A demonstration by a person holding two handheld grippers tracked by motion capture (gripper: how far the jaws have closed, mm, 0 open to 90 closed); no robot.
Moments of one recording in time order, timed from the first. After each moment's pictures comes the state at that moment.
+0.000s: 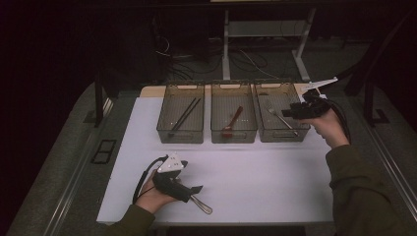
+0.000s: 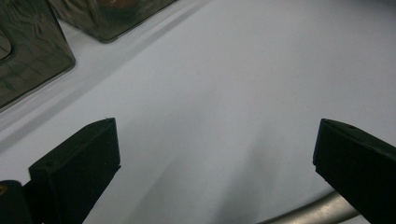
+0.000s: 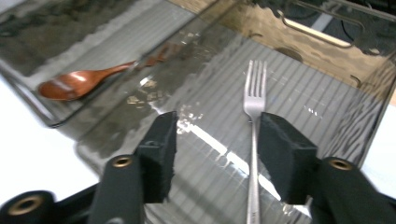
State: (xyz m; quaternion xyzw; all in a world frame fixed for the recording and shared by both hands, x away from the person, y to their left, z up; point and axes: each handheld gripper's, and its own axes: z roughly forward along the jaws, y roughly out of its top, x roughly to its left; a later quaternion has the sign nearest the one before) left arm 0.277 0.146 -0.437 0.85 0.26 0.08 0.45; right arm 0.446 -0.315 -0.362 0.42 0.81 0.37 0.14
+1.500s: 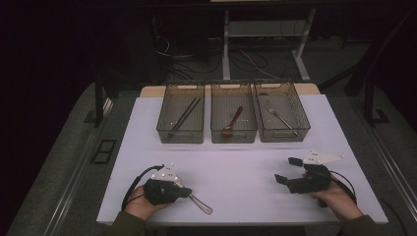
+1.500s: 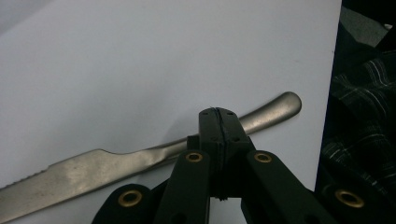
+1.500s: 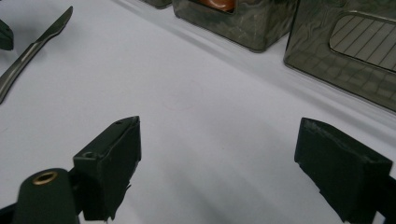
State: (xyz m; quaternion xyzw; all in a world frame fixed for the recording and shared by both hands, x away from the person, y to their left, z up) left arm 0.256 0.166 -0.435 0.90 0.22 -0.01 0.38; right arm 0.269 -0.288 -0.438 0.37 0.80 0.45 0.13
